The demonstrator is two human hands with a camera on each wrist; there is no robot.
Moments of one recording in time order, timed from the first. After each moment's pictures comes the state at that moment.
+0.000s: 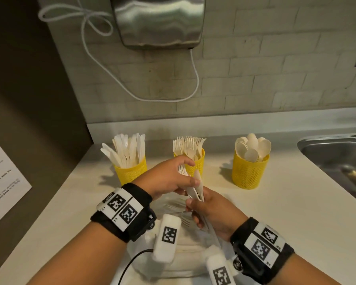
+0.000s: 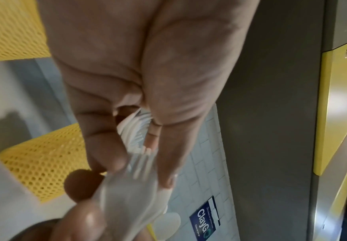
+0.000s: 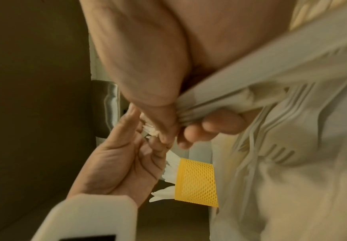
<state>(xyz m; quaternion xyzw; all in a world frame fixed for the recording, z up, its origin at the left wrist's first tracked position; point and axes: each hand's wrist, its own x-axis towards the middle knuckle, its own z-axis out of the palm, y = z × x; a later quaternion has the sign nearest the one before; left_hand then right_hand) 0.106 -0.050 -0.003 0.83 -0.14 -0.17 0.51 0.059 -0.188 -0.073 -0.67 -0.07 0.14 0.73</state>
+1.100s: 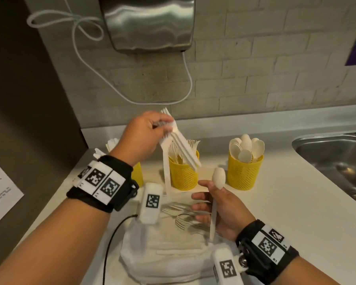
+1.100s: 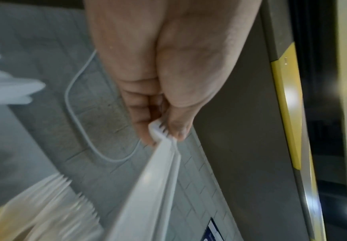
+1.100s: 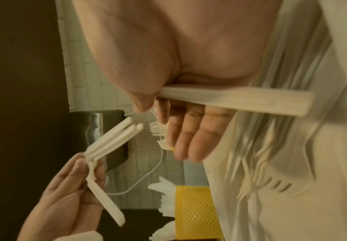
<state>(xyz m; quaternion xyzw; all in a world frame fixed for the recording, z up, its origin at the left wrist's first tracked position) 0.143 -0.034 0.059 0.84 -0.19 0.18 0.47 0.064 -0.214 -0.071 -0.48 0.05 0.13 0.87</state>
